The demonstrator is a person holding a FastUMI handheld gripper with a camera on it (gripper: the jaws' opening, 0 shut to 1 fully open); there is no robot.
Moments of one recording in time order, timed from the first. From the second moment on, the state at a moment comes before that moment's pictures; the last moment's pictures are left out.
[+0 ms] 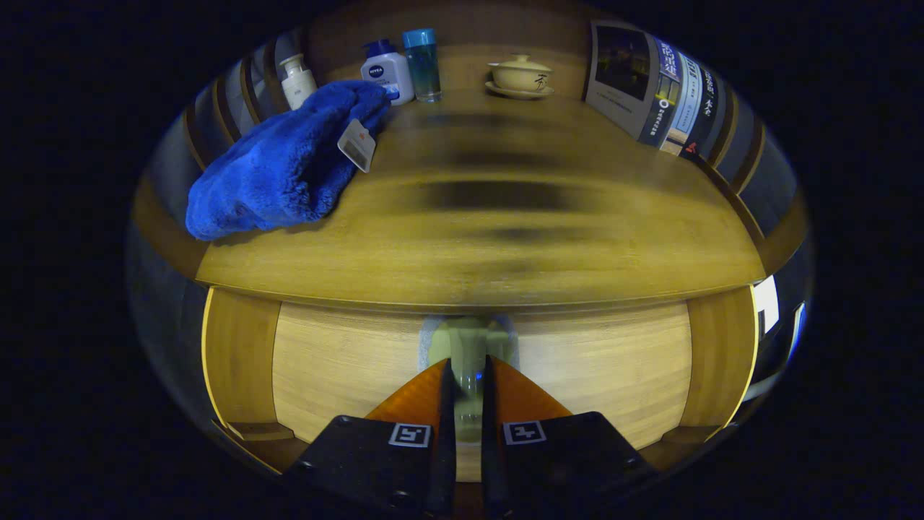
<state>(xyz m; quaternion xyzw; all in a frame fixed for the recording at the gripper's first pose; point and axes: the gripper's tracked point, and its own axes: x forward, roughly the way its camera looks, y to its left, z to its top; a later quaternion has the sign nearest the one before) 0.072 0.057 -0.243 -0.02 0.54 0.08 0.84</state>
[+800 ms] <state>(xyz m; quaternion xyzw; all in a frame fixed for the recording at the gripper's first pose) 0.020 0.046 -0.159 0.03 0.47 0.08 0.88</state>
